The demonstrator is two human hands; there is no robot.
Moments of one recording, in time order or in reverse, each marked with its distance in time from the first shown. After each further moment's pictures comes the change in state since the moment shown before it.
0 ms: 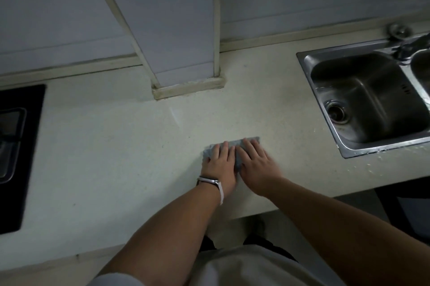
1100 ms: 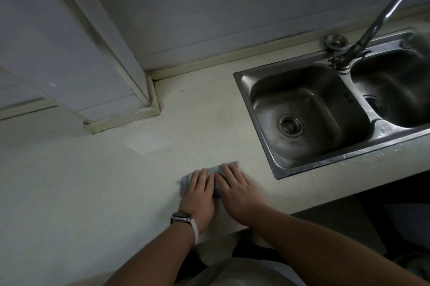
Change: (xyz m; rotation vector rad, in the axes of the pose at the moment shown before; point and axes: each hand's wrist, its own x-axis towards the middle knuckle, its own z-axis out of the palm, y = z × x) left_hand 0.037 0.142 0.009 0.019 -0.011 0.030; right_hand -0.041 0.151 -0.001 0.037 0.019 -0.091
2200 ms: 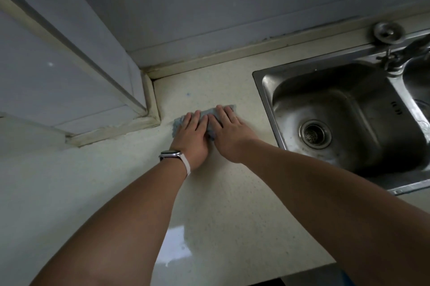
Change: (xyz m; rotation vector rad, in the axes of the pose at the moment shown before) left_hand 0.180 -0.083 -0.087 -0.151 0.191 -0.069; right_hand 0.209 0.039 -0.091 -0.093 -0.003 -0.037
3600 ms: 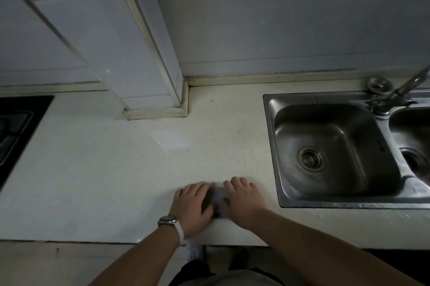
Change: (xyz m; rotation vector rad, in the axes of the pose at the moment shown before) left_hand -0.228 0.048 0.055 -0.012 0.081 -0.114; right_hand -0.198 -0.039 0.037 0.023 -0.045 -0.135
